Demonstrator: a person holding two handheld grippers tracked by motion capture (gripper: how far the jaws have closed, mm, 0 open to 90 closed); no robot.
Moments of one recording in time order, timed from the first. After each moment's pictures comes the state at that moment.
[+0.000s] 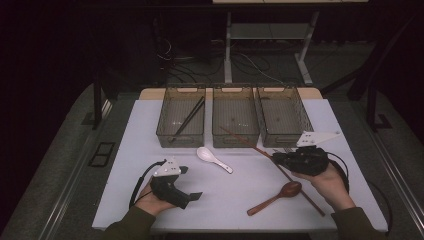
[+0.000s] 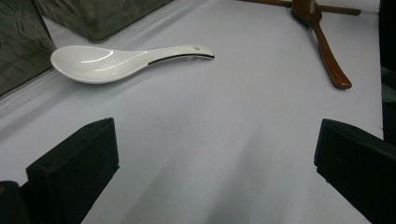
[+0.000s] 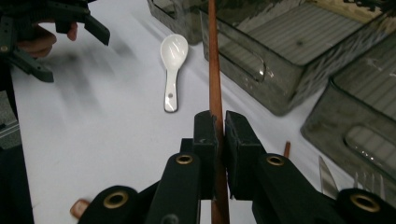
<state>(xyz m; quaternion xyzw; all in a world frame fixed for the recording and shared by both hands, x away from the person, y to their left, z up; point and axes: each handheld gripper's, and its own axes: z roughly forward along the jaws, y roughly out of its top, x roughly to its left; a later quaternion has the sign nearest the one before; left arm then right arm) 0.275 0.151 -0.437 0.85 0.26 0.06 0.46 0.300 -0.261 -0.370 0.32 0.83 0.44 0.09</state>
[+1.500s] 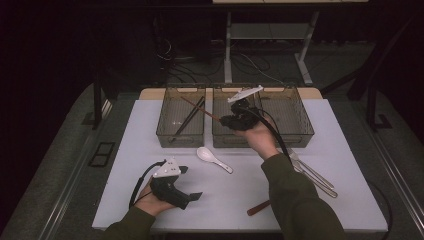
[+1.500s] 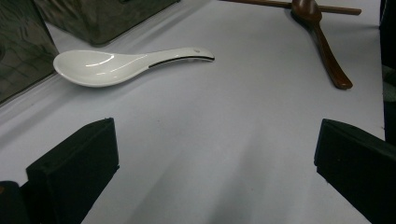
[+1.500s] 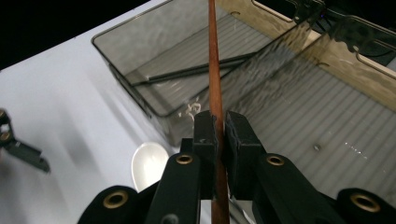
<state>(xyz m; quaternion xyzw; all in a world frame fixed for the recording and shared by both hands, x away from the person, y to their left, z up) 0.274 0.150 -0.436 0.84 0.26 0.06 0.47 0.410 -0.110 -0.335 0.35 0.84 0.40 0.11</state>
